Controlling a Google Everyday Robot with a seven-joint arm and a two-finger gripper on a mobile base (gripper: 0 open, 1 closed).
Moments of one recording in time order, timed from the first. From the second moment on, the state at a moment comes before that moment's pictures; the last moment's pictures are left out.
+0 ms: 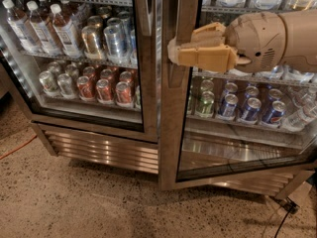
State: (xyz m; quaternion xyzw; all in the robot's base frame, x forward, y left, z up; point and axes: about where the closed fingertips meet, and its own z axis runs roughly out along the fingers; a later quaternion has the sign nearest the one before) arm 0.461 -0.048 1.035 -0.55 0.50 0.44 0.50
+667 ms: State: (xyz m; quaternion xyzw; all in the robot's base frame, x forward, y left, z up) arm 0.461 -0.048 1.035 -0.55 0.50 0.44 0.50
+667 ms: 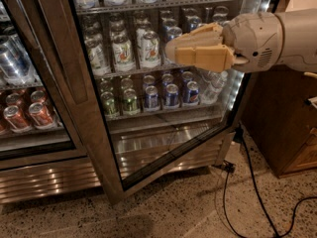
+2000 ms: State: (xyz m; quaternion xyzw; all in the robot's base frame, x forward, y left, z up) arm 0.419 -0.064 0.921 -0.50 0.52 0.48 0.50
